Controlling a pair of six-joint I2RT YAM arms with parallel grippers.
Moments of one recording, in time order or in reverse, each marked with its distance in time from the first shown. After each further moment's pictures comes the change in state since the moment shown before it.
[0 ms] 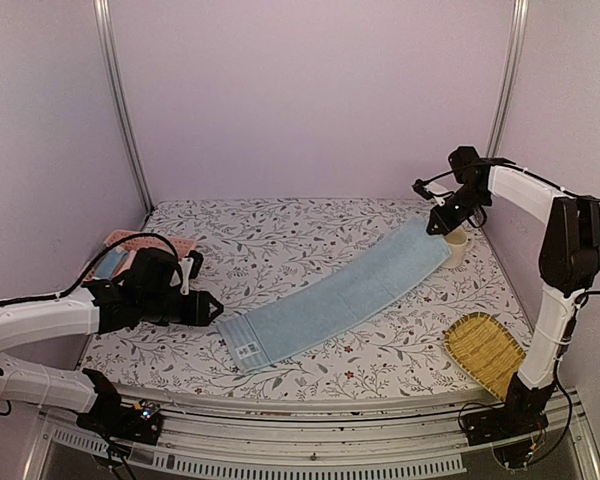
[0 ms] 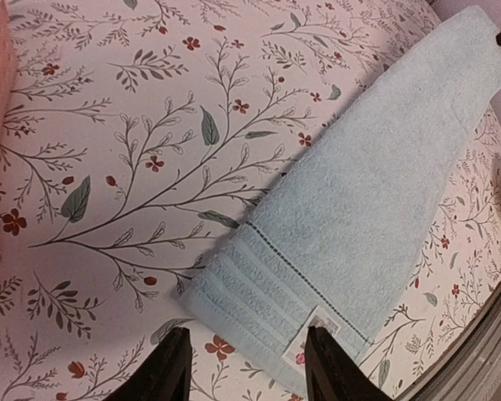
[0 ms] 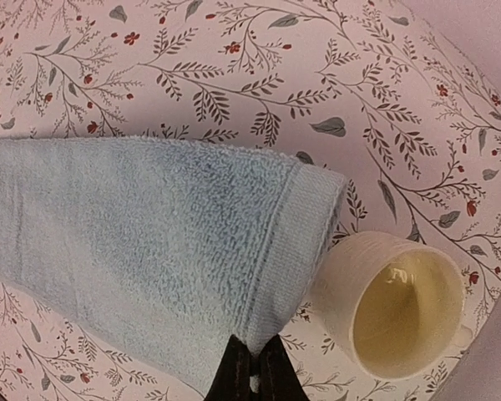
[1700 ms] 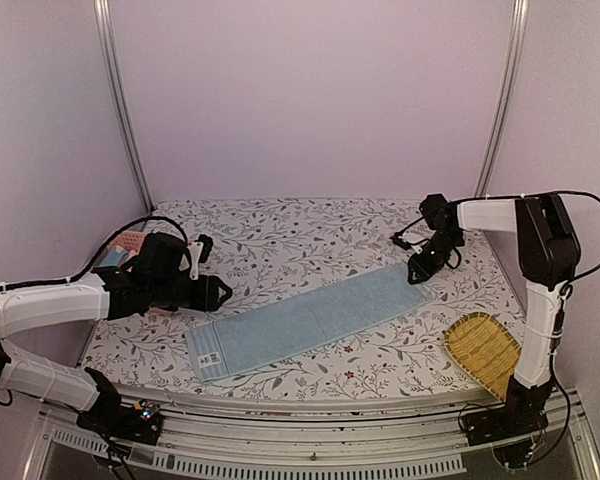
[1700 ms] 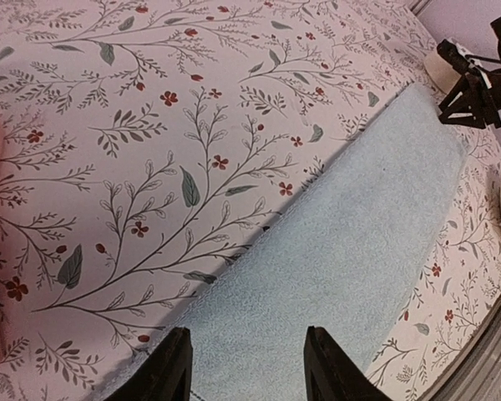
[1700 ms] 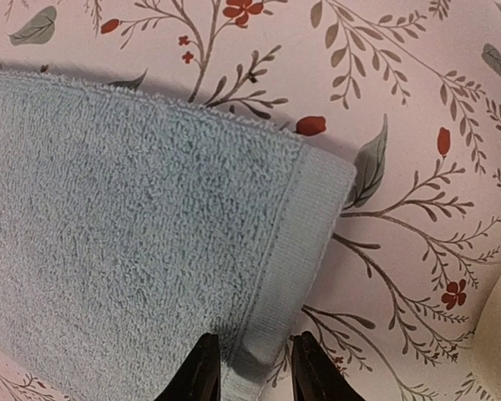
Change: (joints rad) left arm 0.005 0.107 0.098 0.059 -0.014 0.063; right arm 0.099 0.128 -0.233 0.162 0.058 0.044
